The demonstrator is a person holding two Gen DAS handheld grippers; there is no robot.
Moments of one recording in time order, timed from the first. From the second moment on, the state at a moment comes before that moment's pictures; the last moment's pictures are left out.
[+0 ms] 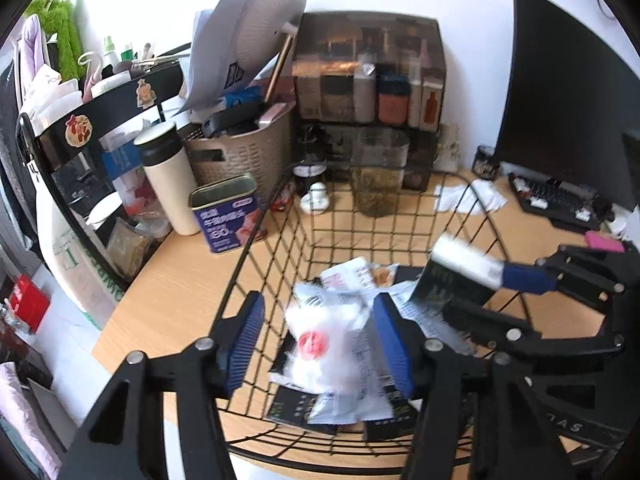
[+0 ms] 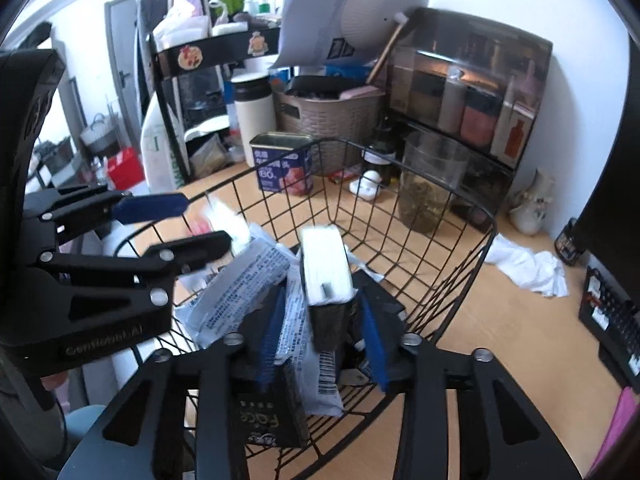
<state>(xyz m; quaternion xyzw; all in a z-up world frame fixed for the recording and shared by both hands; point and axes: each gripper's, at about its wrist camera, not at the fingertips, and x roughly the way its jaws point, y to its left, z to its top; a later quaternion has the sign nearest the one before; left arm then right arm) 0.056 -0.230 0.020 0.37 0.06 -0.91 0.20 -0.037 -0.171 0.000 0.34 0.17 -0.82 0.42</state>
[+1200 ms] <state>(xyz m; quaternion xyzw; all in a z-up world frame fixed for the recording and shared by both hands) -0.017 0.019 -0.067 0.46 -0.01 -0.89 -0.03 -0.025 0.133 -0.103 0.46 0.04 -0.86 0.21</state>
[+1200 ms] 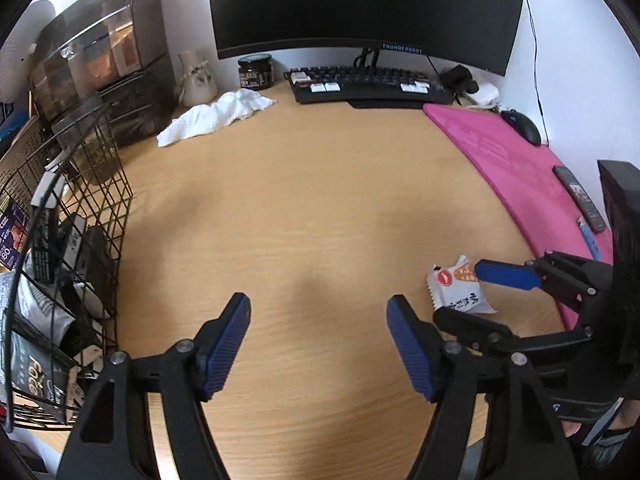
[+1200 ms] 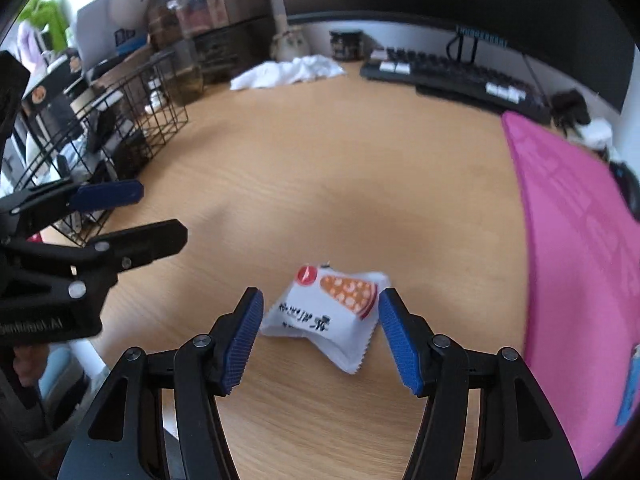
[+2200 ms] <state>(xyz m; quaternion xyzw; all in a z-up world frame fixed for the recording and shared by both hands) -0.019 0.017 -0.076 0.47 -0.03 -0.88 -0.03 -0.019 0.125 -0.102 0.44 0.06 -0.87 0.19</state>
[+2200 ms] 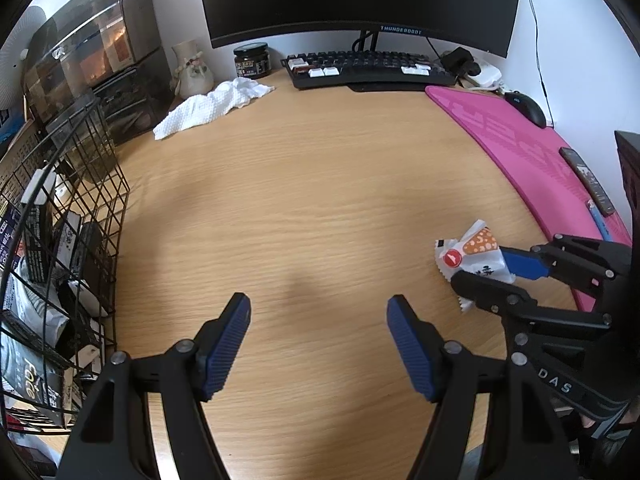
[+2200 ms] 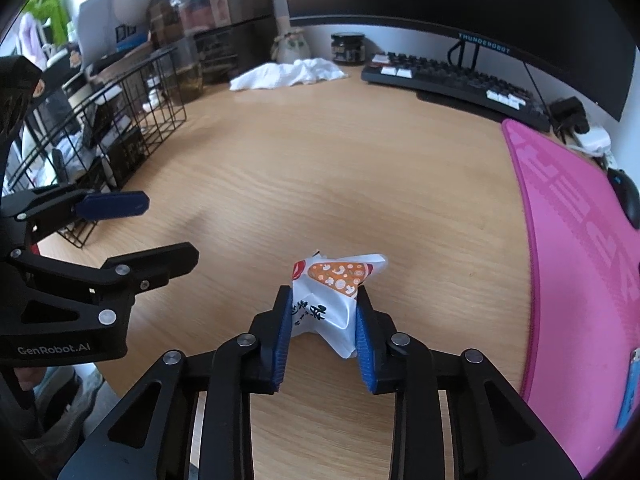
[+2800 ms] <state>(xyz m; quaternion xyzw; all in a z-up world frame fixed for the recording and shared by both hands) 0.021 -0.053 0.041 0.34 -0.01 -0.94 0.04 -0.016 0.048 0.004 0.33 0.08 -0.90 0.26</state>
